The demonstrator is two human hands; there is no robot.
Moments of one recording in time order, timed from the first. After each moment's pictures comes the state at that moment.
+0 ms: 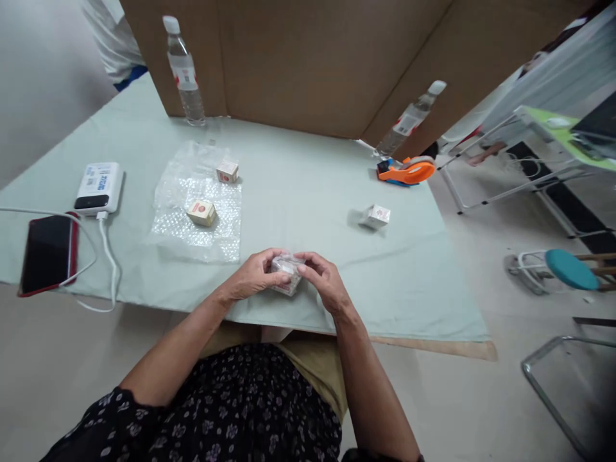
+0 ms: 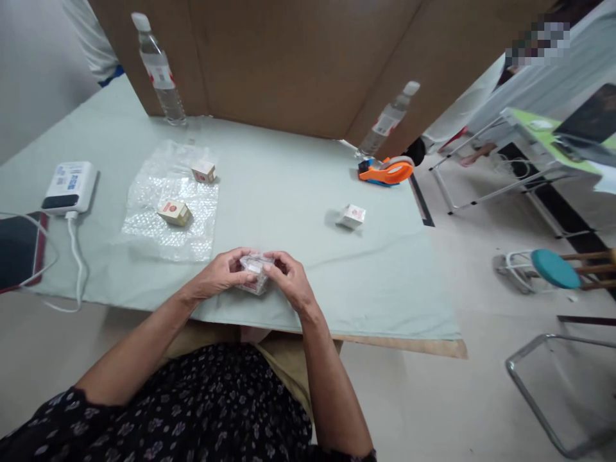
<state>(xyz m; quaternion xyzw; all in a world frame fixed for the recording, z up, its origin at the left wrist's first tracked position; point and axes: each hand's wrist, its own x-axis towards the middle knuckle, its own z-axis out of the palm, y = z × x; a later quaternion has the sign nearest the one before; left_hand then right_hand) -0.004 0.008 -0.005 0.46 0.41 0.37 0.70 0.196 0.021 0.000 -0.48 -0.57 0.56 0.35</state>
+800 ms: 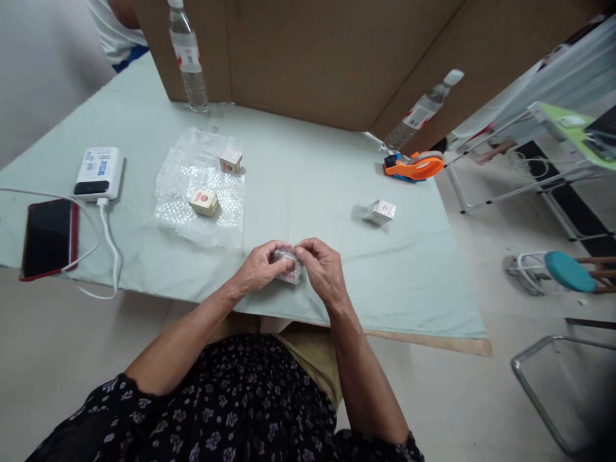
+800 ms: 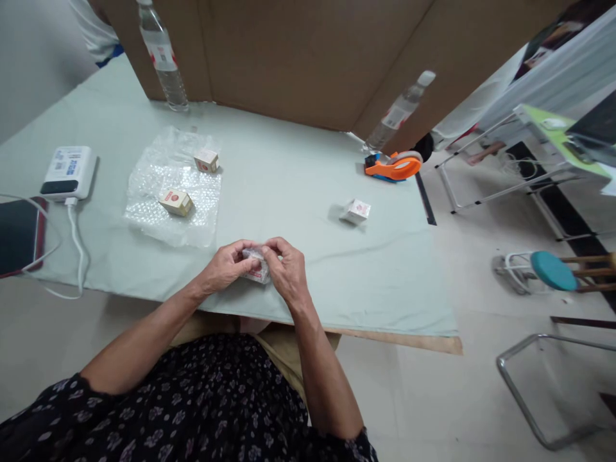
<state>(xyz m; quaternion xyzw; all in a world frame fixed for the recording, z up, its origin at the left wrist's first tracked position) 0.007 0.004 -0.010 0.51 0.48 0.41 0.58 0.168 0.019 0.022 -0.52 -0.62 0.43 0.40</state>
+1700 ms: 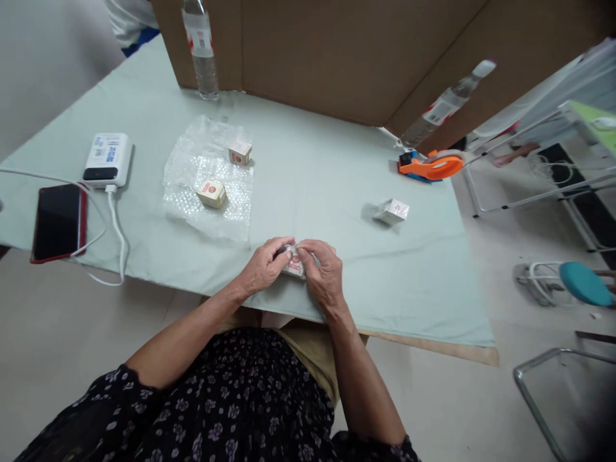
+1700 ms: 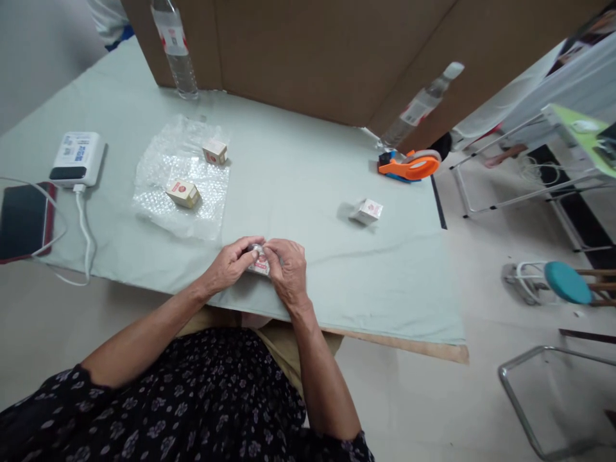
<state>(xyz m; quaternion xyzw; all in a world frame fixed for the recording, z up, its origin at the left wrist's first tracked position) 0.006 -0.003 -0.013 0.56 0.52 0.42 0.49 0.168 0.015 -0.001 -0.48 -0.74 0.25 0.39</state>
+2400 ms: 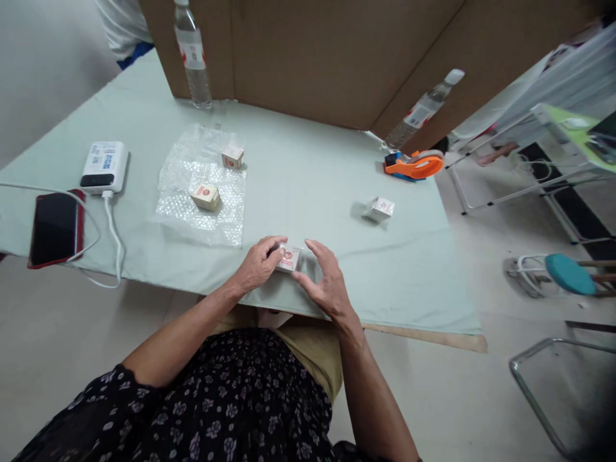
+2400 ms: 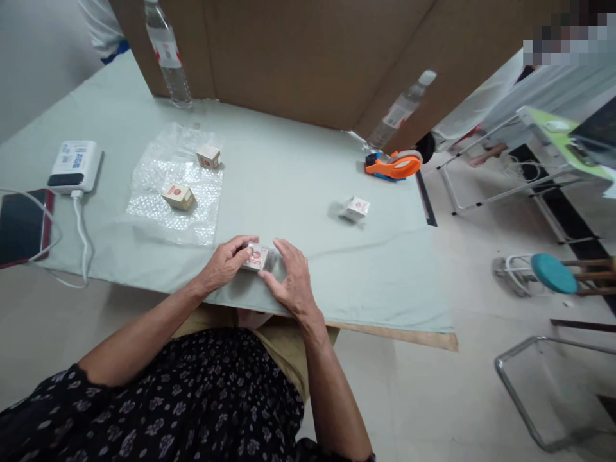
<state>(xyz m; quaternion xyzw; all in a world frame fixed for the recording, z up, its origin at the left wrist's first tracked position) 0.009 -0.005 -0.009 0.55 0.53 0.42 0.49 0.207 -0.006 -0.006 -0.47 -0.80 0.21 0.31</state>
